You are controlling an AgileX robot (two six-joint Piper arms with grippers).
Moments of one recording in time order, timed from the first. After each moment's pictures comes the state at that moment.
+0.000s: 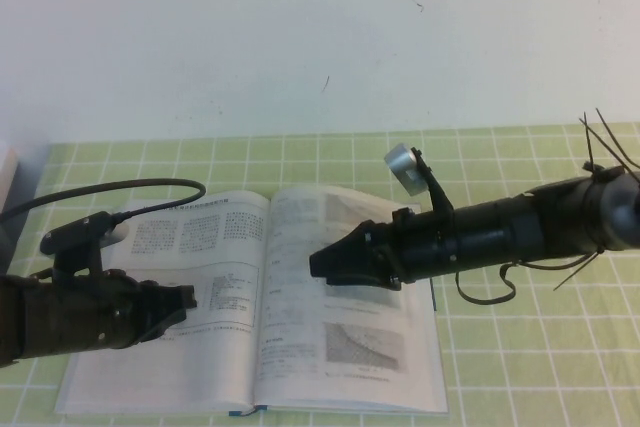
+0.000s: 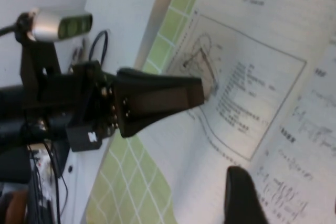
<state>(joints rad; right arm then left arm) 0.37 2.20 -1.24 1.68 1.05 -1.25 -0.06 1.68 -0.64 -1.72 0.37 1.39</state>
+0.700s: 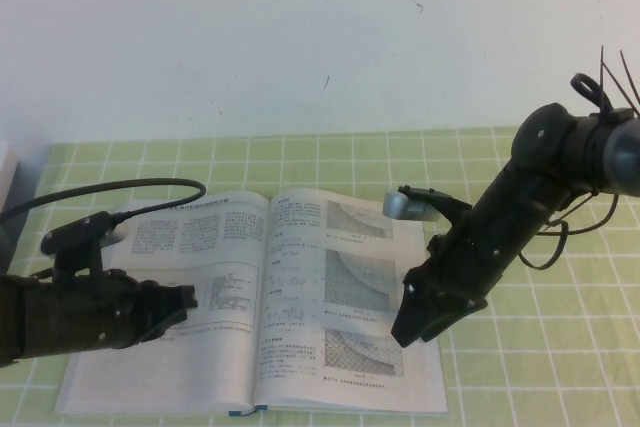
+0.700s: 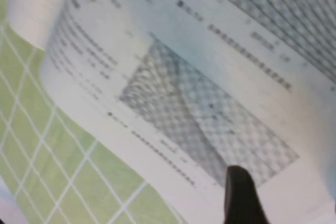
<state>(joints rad) 0.35 2.19 -1.47 0.75 1.17 -0.66 -0.06 1.68 -0.64 -1.72 0.38 1.39</state>
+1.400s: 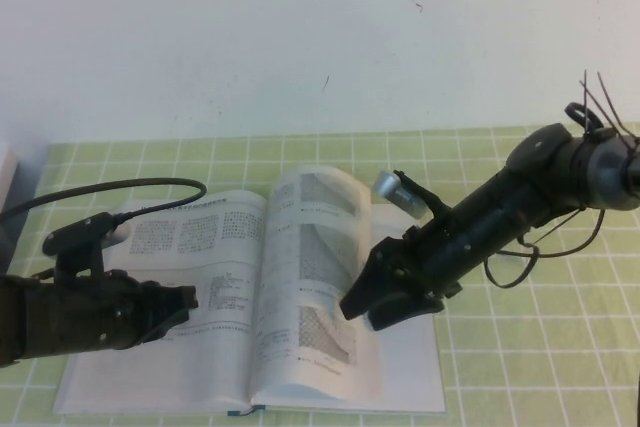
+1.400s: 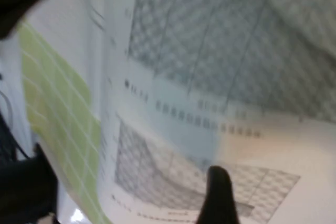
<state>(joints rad) 0.34 2.29 -1.48 1.03 1.16 -0.67 -0.06 1.69 -0.64 -1.72 0.38 1.39</state>
